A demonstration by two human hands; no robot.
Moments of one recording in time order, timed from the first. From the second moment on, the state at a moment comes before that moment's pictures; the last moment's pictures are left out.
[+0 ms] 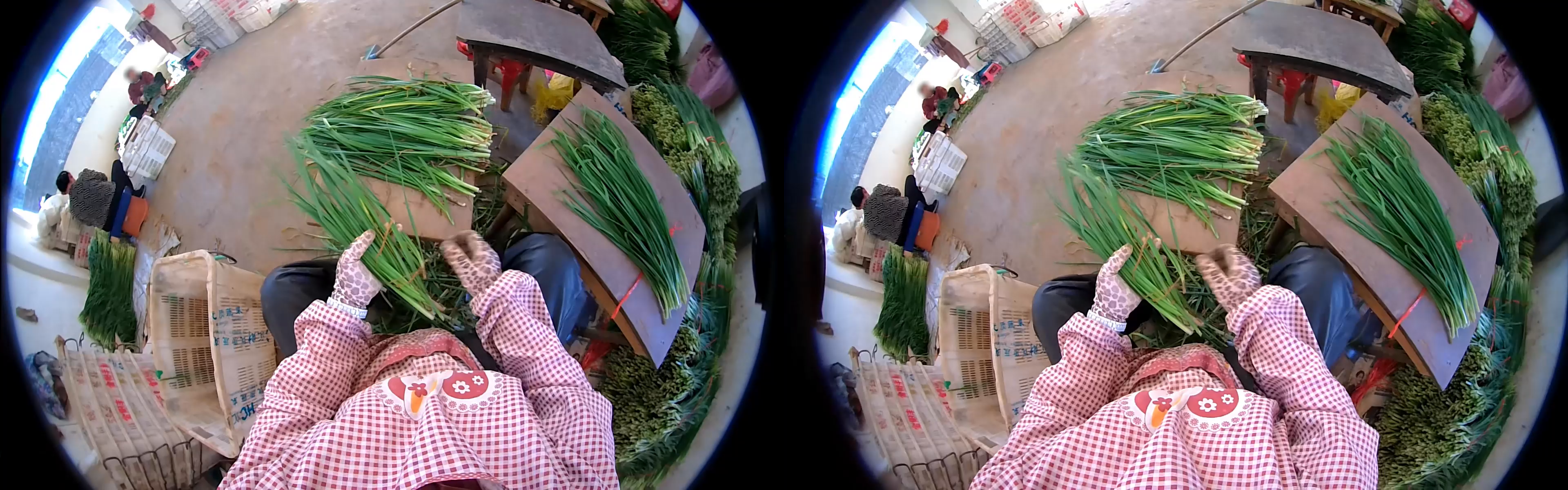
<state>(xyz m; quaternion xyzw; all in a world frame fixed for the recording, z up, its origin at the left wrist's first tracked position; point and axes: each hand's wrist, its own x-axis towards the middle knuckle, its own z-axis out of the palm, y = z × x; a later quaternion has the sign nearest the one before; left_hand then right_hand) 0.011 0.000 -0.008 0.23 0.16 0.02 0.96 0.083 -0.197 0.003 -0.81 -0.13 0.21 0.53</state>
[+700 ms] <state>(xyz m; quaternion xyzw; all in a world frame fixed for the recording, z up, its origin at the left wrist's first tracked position) 0.002 -0.011 -0.011 0.24 0.15 0.01 0.96 0.081 -0.143 -0.016 -0.73 -0.18 0.35 0.56</state>
